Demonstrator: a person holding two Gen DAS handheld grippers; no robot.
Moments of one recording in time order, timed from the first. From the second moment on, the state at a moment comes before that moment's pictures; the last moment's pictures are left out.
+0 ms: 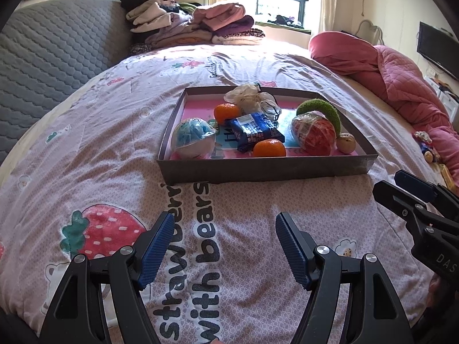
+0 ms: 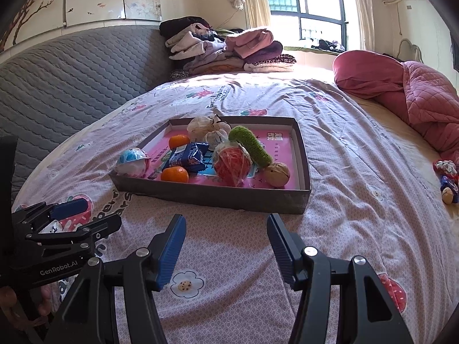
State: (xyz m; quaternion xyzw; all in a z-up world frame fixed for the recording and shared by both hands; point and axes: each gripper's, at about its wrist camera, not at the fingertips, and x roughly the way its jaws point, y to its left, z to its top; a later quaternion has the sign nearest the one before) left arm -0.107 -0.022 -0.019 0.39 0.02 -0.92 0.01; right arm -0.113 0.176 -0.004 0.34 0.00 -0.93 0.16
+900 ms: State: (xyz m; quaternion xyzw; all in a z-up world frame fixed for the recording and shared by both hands) left arm -0.113 -0.025 -0.039 0.40 0.03 -0.92 0.00; right arm -0.114 0.177 -0.029 0.36 0.00 -0.92 0.15
